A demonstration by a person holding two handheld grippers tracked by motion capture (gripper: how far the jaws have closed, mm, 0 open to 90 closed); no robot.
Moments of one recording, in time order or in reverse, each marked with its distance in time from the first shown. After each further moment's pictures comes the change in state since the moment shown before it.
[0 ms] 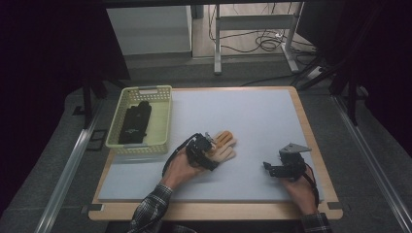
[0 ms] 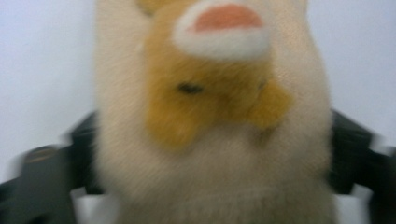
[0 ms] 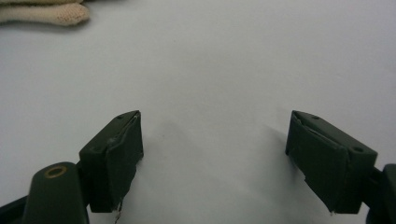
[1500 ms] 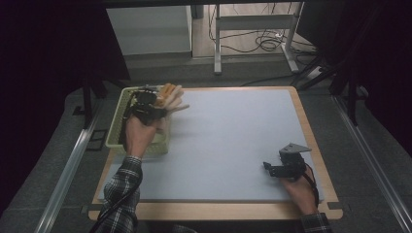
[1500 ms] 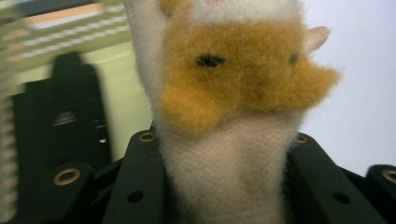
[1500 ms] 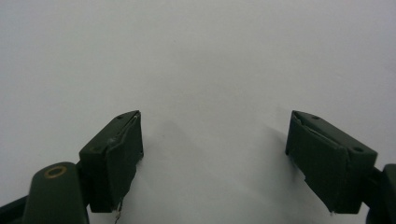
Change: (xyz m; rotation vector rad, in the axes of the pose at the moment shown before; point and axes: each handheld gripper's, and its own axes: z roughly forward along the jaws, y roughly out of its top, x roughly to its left) left arm 0.133 -0.015 -0.153 -0.185 0.335 -0.537; right arm 0.000 0.000 0.000 0.000 0.000 0.003
